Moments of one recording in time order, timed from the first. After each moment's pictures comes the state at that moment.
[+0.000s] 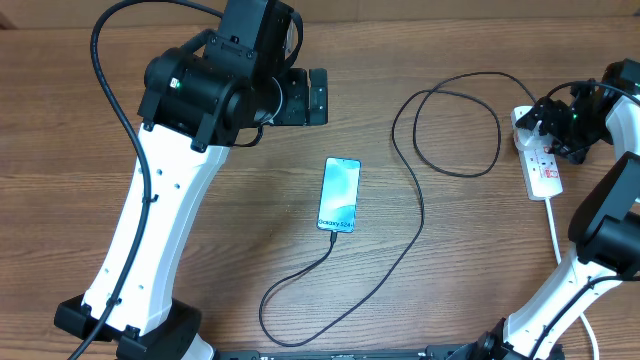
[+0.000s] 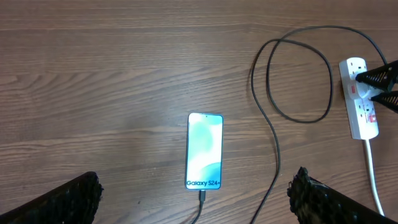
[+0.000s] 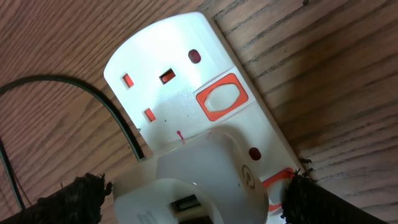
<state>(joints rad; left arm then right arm) -0.45 1.75 2.21 -1.44 0.01 -0.43 -0.46 2.20 1.74 -0.93 -0.32 0.13</state>
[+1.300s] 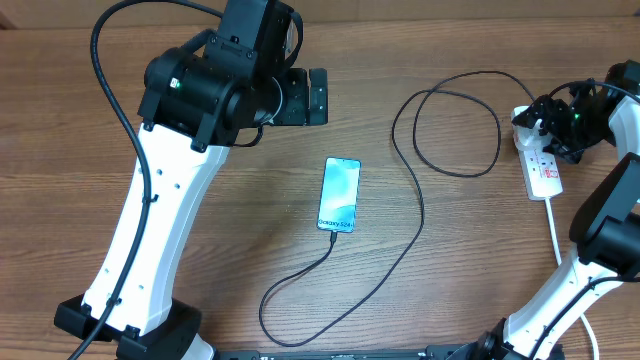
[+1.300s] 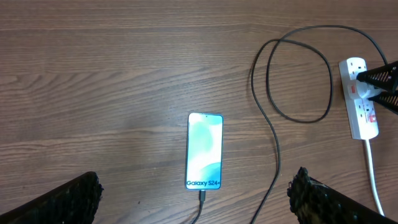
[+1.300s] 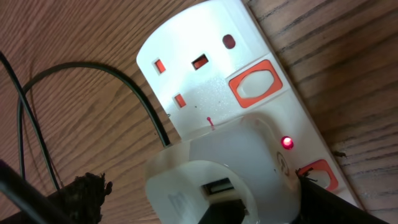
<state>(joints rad) -0.45 1.75 2.21 -1.44 0.01 -0.43 -0.47 2.20 1.74 -0.97 -0.41 0.11</state>
